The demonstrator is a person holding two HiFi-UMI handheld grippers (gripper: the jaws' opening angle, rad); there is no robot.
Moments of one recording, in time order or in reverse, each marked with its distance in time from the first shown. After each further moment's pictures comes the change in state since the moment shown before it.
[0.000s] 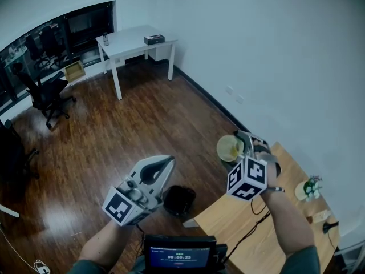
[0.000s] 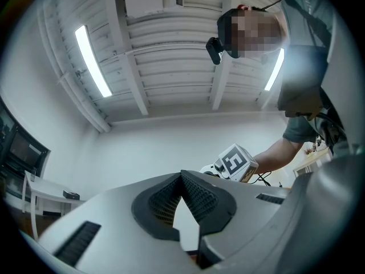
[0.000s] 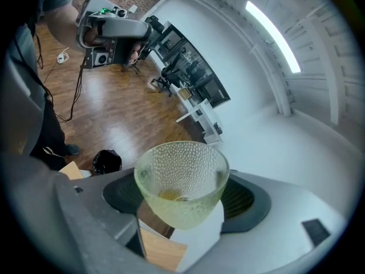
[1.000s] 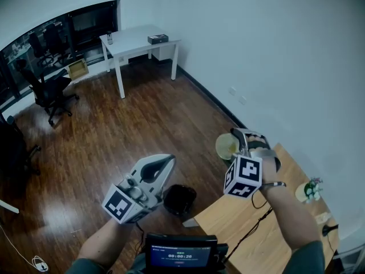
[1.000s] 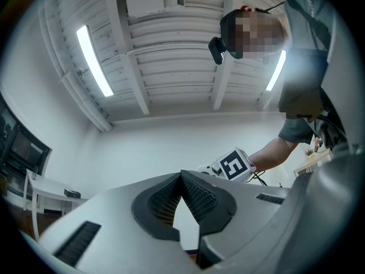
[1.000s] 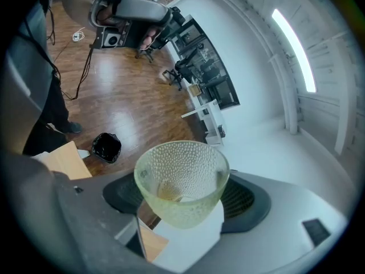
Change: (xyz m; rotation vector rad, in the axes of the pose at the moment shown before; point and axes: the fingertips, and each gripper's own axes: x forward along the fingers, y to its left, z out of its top) left arm -0.003 -0.005 -0.005 -0.043 0.026 0.008; right arm 0.009 0.002 0.002 -0.189 0.051 -0.005
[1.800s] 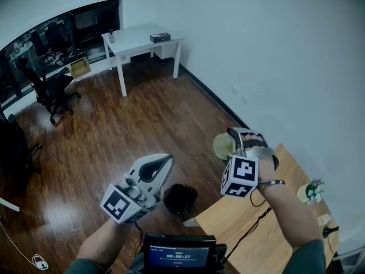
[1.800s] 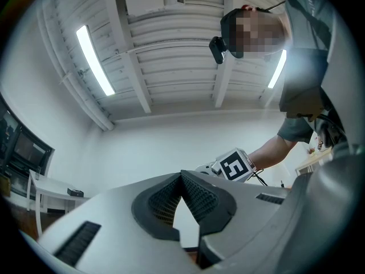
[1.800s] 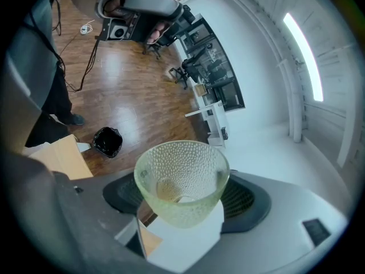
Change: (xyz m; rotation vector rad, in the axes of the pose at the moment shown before) left arm -0.004 0.009 -0.004 0.005 0.031 0.019; right arm 0.011 0.004 0.010 -0.079 0.017 0.013
